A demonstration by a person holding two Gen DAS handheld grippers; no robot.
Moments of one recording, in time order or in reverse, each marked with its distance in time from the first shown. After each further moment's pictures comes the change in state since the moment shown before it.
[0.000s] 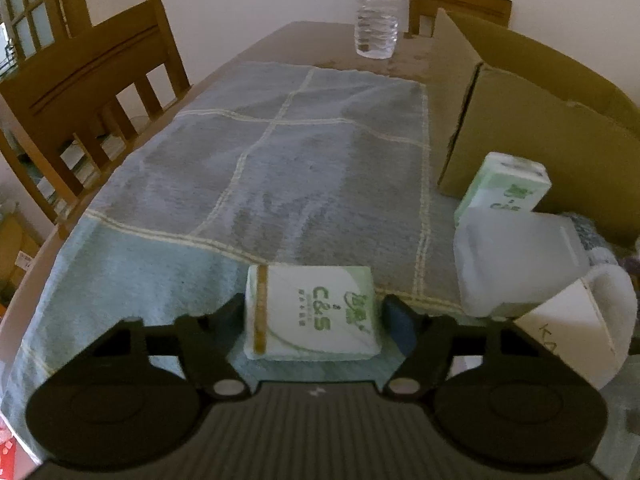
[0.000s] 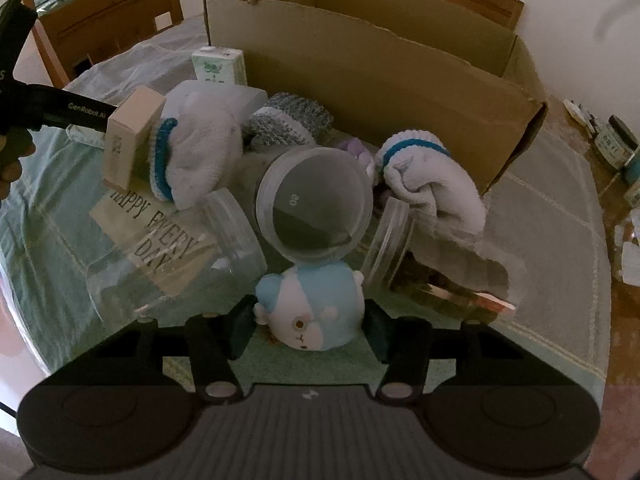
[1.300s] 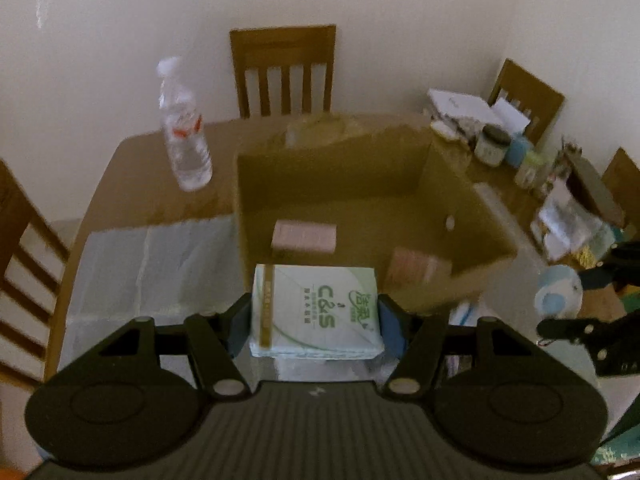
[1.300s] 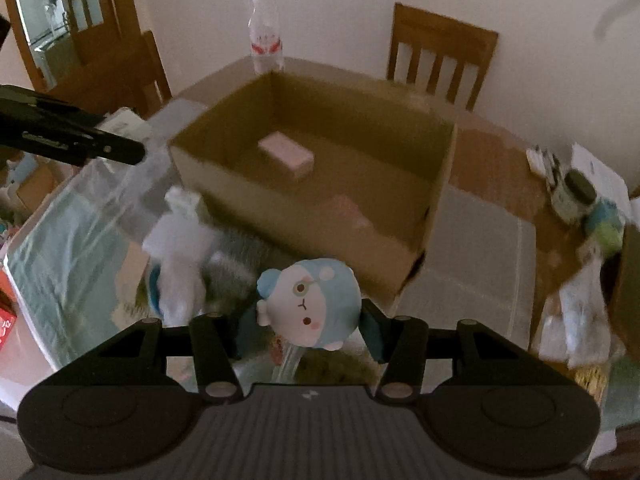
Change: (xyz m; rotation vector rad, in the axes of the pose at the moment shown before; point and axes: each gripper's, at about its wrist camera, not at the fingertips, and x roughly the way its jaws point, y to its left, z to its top) left arm -0.098 -0.086 0.135 0.349 -0.073 -0.358; right arm -0.092 -0.072 0.100 0.028 -0.096 0.028
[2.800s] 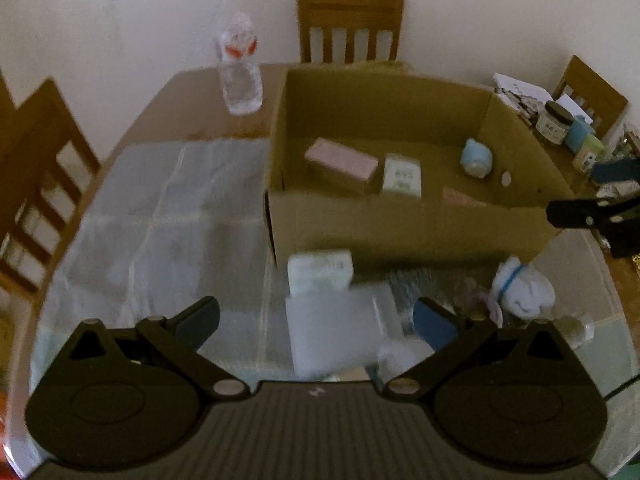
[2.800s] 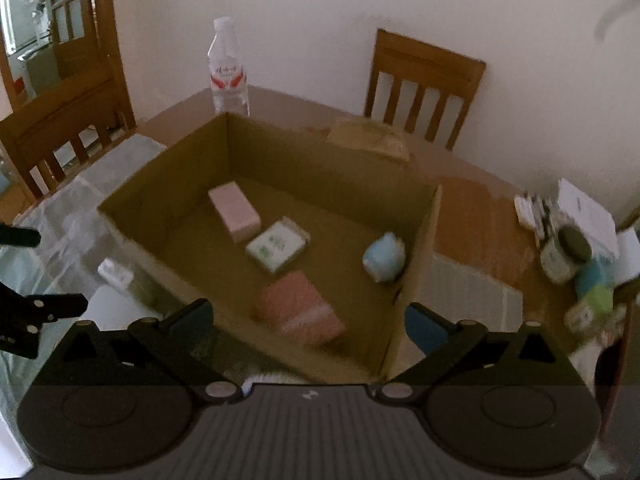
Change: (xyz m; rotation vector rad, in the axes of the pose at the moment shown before) left arm 0.031 -0.008 -0.081 -0.169 0.084 0.163; right arm 0.056 -0.016 0.035 0.050 -0.044 -0.098
